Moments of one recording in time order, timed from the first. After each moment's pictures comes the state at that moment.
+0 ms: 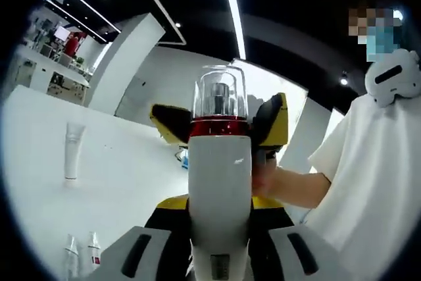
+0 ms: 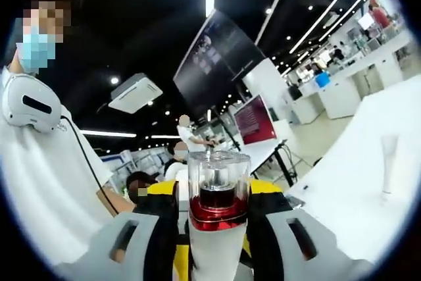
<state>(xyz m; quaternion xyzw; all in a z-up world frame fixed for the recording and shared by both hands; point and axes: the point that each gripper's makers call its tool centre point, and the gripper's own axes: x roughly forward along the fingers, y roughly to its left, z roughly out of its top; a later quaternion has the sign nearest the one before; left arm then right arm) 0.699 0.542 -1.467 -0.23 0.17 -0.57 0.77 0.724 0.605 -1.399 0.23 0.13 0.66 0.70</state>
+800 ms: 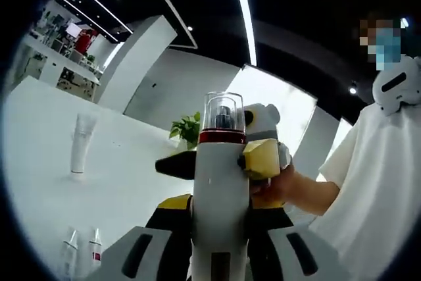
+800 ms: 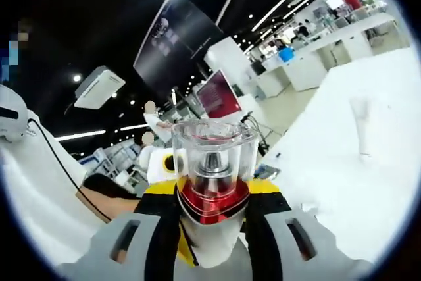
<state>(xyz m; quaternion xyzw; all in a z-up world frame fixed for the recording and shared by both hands) 0.711 0.543 -1.479 -0.25 0.18 -0.54 0.78 0.736 0.601 -1.450 0.19 0.26 0.57 0.75</state>
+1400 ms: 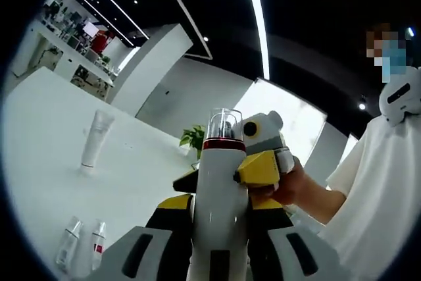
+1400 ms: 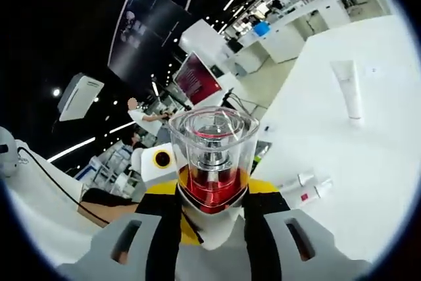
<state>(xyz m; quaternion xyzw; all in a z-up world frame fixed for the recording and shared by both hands) 0.718 0.558 -1.486 -0.30 0.17 -0.50 0.79 0.734 0.597 -1.471 0.22 0.35 0.53 0.74</state>
